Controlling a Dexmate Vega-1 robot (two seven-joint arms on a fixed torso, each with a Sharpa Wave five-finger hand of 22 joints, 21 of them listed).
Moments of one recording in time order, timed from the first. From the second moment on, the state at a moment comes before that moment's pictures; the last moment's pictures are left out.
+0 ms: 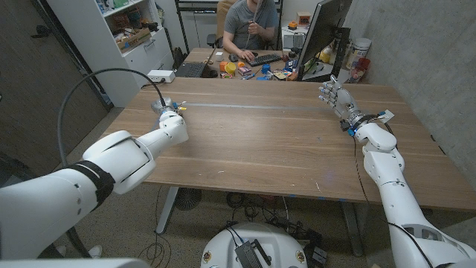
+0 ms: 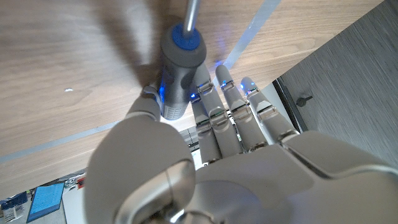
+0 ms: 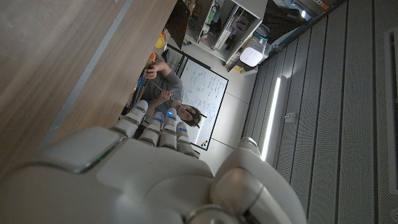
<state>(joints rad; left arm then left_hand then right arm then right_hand) 0.23 0.32 0.88 -0.63 0.43 0.65 0.42 0.86 -0.12 0.38 -0.07 0.19 0.97 0.00 0.43 0.23 1.16 -0.11 0.61 0.41 0.84 -0.11 0.22 0.24 0.48 -0.01 0.26 0.20 -0.86 -0.22 0.19 -1.33 0.17 0.20 0.45 0.13 0.09 0.02 -0.02 0.27 0.04 0.09 0.19 0.18 0.15 0.07 0.22 0.18 0.04 0.01 0.18 0.18 0.09 0.03 0.19 0.18</state>
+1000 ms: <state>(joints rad) 0.41 0.52 0.61 -1.40 0.64 0.82 0.37 0.89 -0.14 0.38 -0.07 0.18 0.99 0.02 0.51 0.21 1.18 -0.09 0.62 0.38 0.87 -0.11 0.21 0.24 0.48 -0.01 0.26 0.20 -0.86 -0.22 0.18 -1.33 0.16 0.21 0.45 0.13 0.10 0.02 -0.02 0.27 0.04 0.09 0.19 0.18 0.15 0.07 0.22 0.18 0.04 0.01 0.18 0.18 0.08 0.03 0.19 0.18</state>
